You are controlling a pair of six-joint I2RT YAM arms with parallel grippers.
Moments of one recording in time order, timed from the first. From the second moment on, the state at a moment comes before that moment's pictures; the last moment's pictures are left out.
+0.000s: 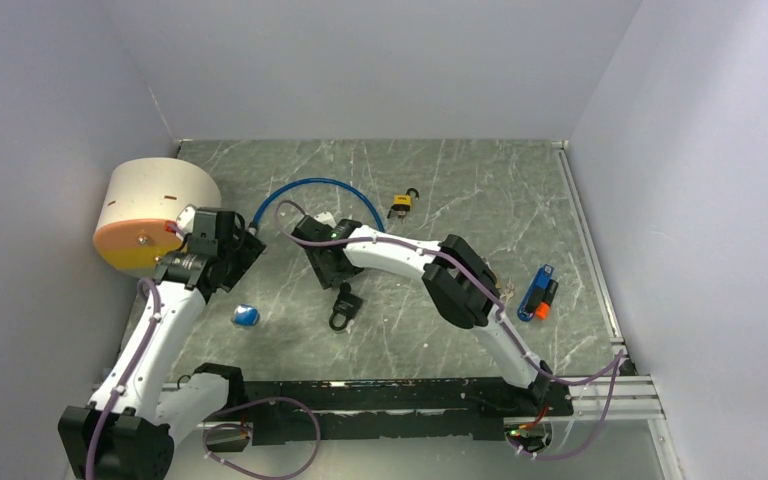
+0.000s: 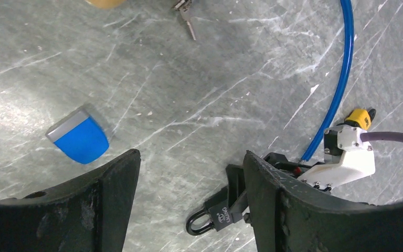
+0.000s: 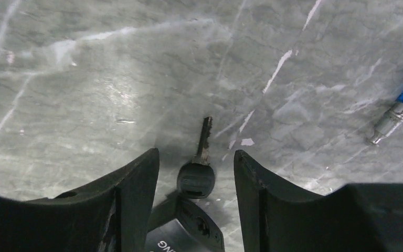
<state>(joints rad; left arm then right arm) -0.16 0.99 0.89 -0.78 -0.22 -1.00 1.01 2.28 1.85 -0.78 0.26 0.50</state>
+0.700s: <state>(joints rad) -0.16 0.97 0.86 -0.81 -0.25 -1.04 0.96 2.22 1.76 -0.79 0.10 0.52</state>
